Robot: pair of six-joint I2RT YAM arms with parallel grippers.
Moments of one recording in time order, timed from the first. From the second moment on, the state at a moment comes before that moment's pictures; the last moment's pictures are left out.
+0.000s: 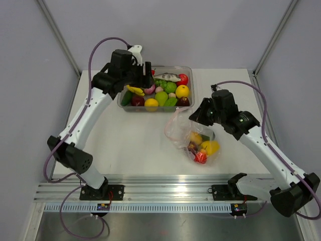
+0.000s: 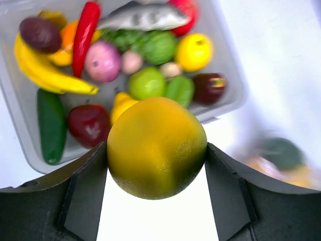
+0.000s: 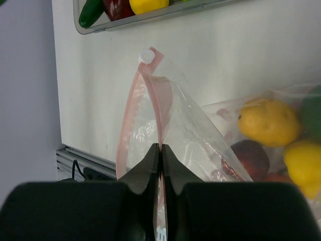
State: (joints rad) left arm -0.44 1.68 1.84 -0.76 0.06 -0.21; right arm 0.52 1.09 1.14 -0.67 -0.09 0.78
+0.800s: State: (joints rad) left arm -0.73 1.50 1.40 -0.52 0.42 -0.41; right arm 0.52 1.14 1.20 -0.57 -0.18 0.83
